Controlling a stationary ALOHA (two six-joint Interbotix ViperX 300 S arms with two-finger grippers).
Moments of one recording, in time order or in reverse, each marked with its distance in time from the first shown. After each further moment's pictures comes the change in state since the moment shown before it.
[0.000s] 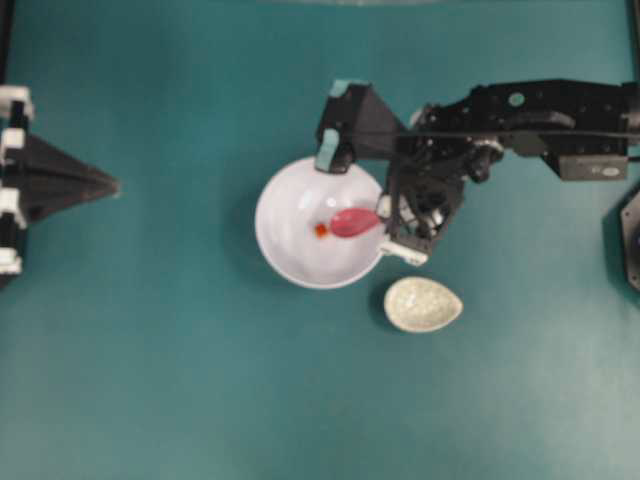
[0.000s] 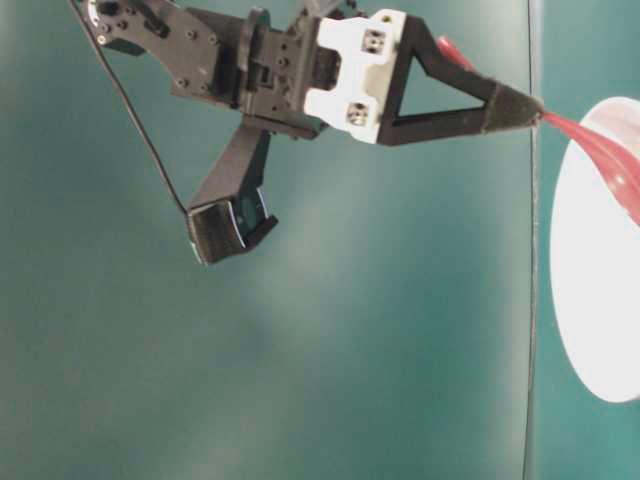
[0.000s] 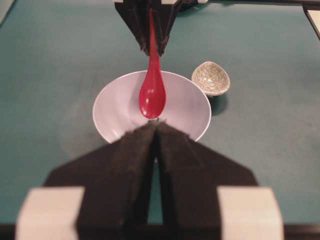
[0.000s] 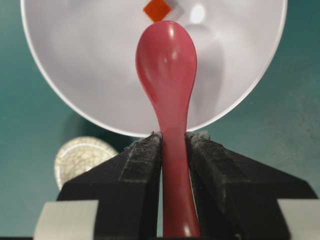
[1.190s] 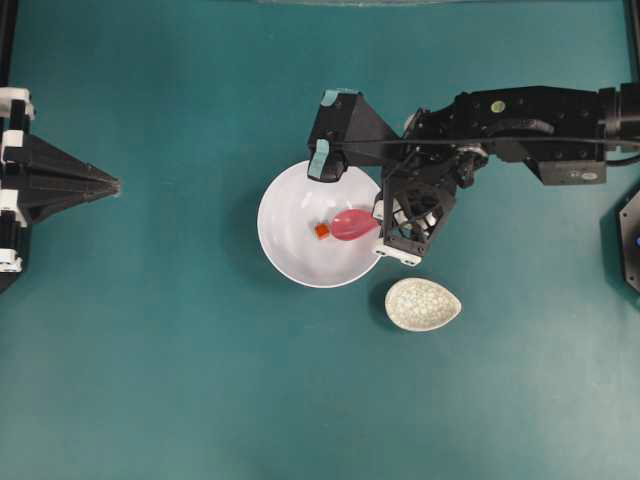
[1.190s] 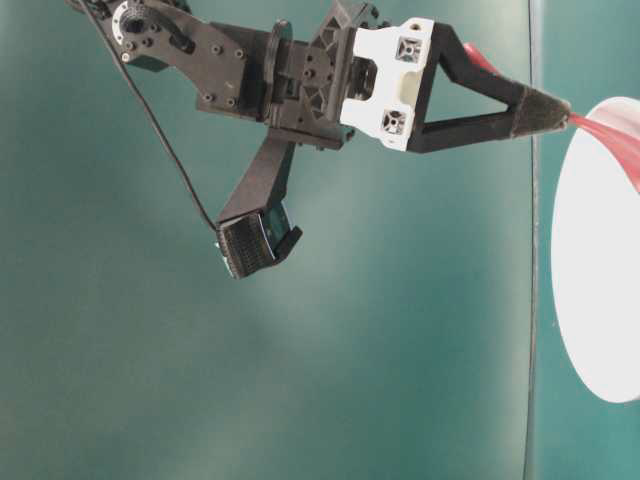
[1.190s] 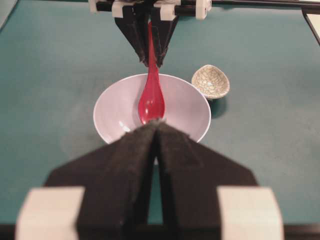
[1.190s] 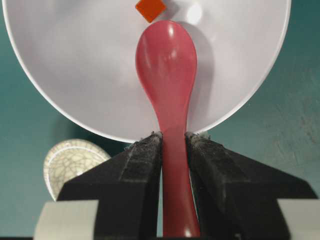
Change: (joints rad) left arm 0.000 -0.011 0.000 0.000 0.002 -0.002; right arm 0.003 0.038 -0.008 -0.006 0.003 -0.009
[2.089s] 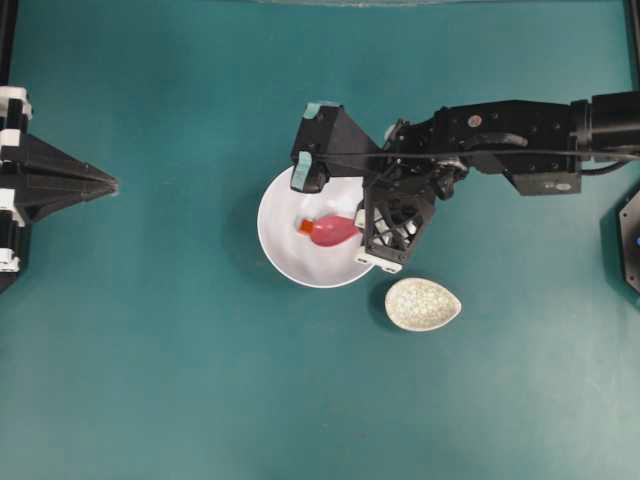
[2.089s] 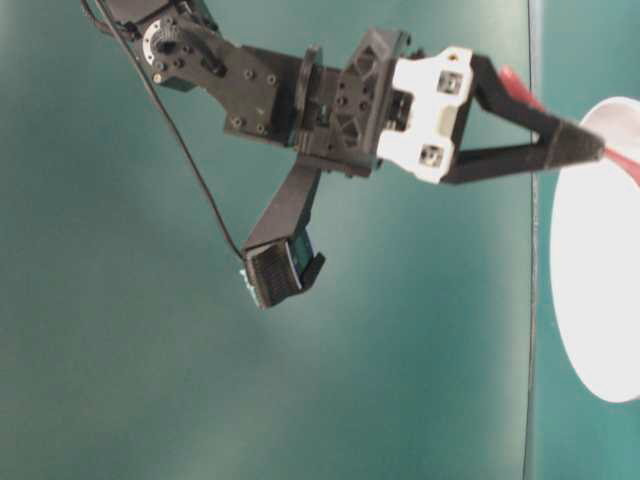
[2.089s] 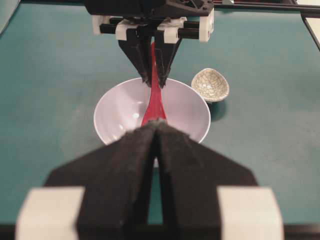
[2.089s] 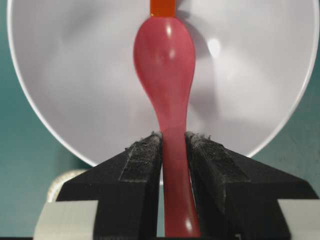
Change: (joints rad) left arm 0.002 -0.011 0.000 0.000 0.000 0.000; right arm 0.015 0.060 -0.025 0.000 -0.098 0.002
